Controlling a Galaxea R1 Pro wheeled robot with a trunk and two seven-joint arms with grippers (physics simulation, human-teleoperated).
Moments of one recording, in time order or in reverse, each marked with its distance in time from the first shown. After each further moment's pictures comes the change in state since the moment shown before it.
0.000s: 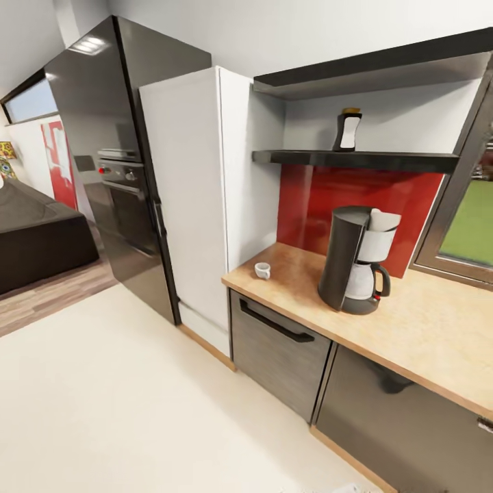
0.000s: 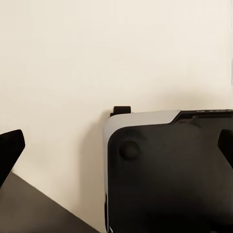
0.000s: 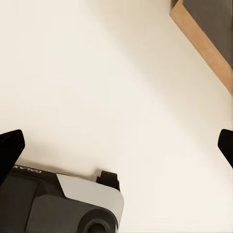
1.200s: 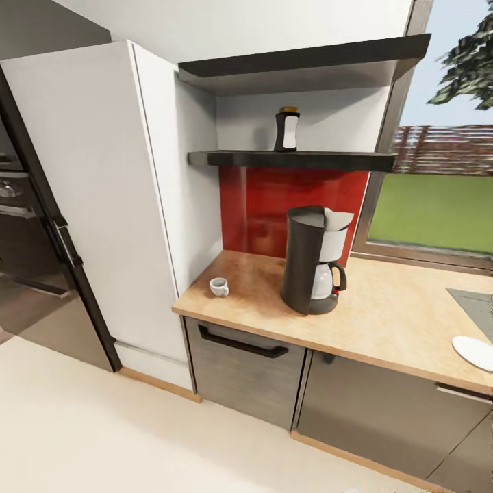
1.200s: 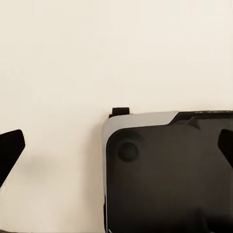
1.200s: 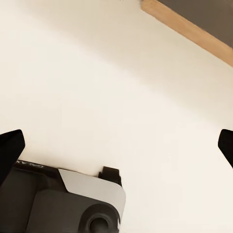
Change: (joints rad) left arm 0.000 -0.004 -0.002 -0.002 -0.004 -0.003 0.000; right arm 0.014 0.002 0.000 -0.001 0.000 -0.001 0.001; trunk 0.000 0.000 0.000
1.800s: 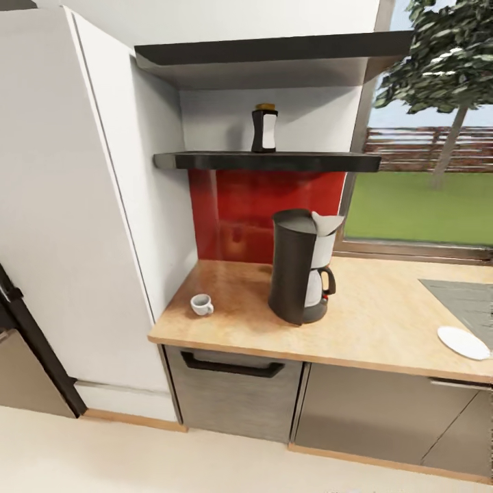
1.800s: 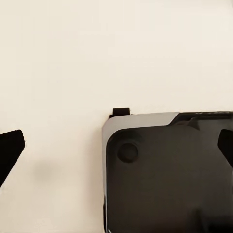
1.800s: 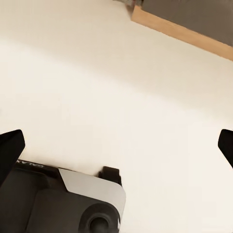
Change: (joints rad) left arm 0.000 0.001 0.000 0.000 0.004 -0.002 0.000; right arm 0.000 0.000 0.000 0.001 0.000 0.000 0.000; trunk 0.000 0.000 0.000
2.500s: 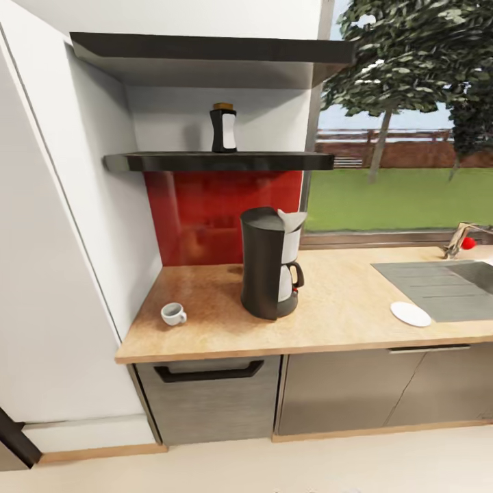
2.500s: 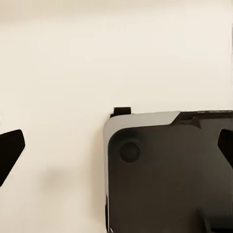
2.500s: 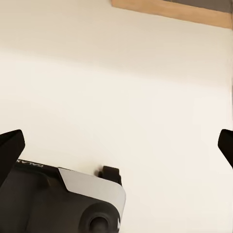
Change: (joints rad) left arm 0.000 0.003 -0.001 0.000 -0.001 0.004 0.000; right arm 0.000 0.000 0.000 0.001 0.000 0.001 0.000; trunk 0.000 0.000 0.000
